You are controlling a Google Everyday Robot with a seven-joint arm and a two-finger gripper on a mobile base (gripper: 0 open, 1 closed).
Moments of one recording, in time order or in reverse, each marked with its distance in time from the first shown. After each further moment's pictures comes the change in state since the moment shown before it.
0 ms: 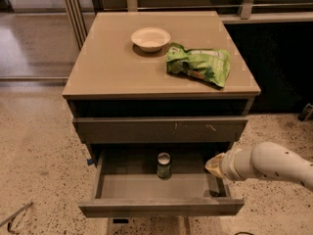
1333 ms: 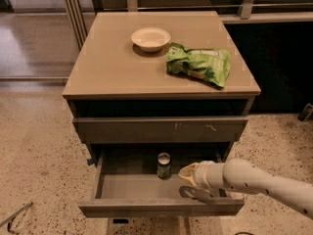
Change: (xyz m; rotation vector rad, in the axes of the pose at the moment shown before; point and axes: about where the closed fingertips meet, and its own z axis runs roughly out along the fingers) arm -0.025 0.046 0.105 -0.074 -0.180 0.024
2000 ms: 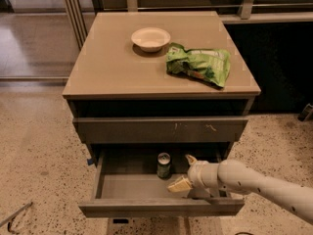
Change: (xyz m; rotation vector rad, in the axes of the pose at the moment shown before) arm -0.005 -0.002 0.033 -0.019 -0.068 0.050
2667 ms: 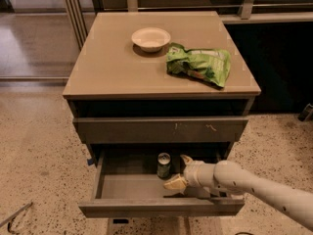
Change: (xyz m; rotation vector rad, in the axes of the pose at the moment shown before) arm -0.003 -0.005 0.027 -0.005 -0.062 0.010
